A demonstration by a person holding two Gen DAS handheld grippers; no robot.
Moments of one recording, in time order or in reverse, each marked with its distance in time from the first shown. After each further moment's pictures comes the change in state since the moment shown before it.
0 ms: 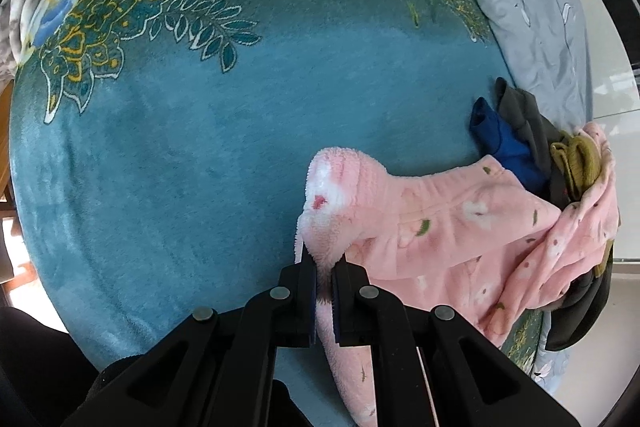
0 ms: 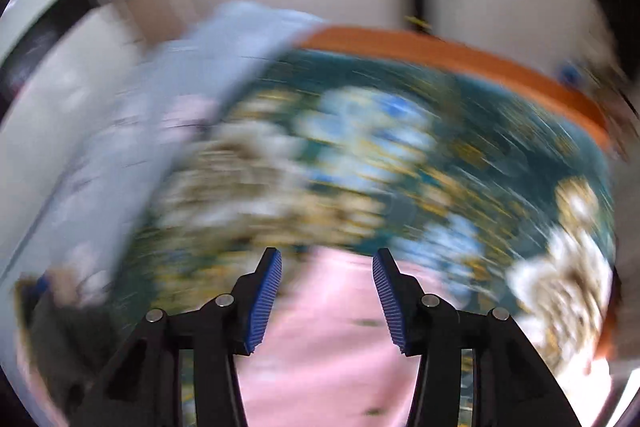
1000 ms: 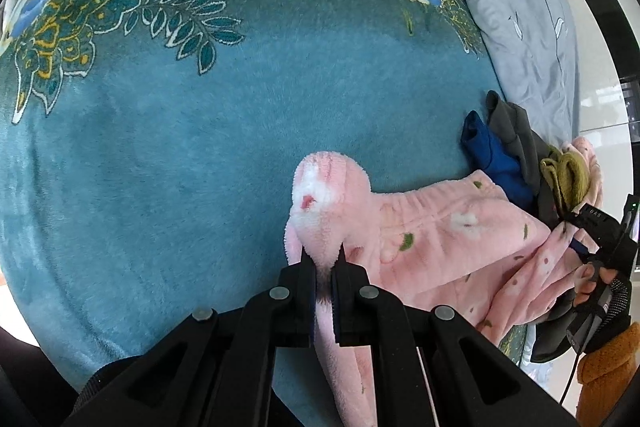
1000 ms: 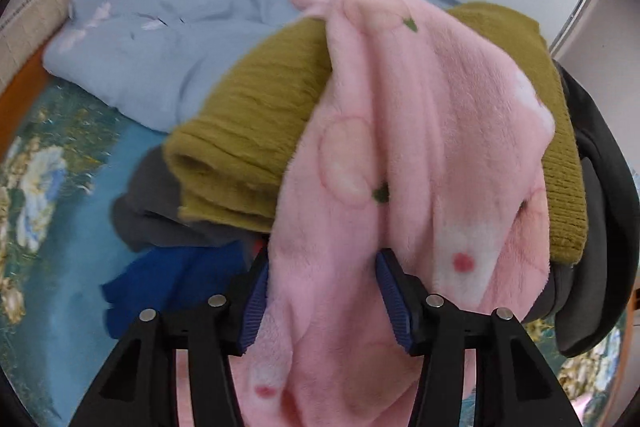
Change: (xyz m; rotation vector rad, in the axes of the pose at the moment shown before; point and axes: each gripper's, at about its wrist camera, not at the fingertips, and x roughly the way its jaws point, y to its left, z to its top) left arm 0.017 0.004 0.016 -0.021 -0.010 -0.074; right arm 0.001 0.513 -0.385 -1.184 0.174 0.266
